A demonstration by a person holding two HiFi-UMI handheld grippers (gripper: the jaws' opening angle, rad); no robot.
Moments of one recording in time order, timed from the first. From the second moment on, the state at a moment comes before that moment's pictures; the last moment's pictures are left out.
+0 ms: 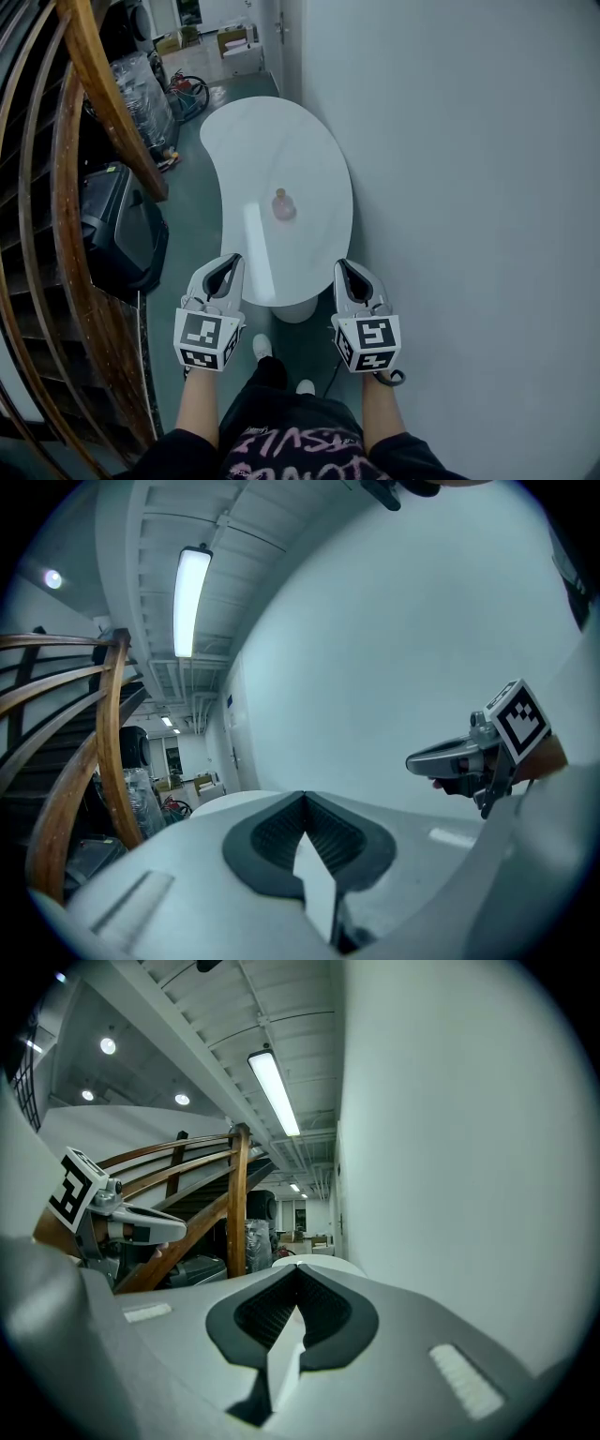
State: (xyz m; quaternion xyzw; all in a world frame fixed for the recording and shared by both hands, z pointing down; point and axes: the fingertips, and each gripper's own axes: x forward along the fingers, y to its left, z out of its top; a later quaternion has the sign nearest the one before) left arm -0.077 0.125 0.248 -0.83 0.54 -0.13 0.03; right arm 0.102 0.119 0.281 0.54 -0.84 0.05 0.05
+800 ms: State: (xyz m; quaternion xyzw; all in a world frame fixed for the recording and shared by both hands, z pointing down) left arm -0.078 0.077 0.274 -0.85 0.52 -0.11 0.00; right arm 0.100 0.082 0.297 0.56 -0.83 0.05 0.07
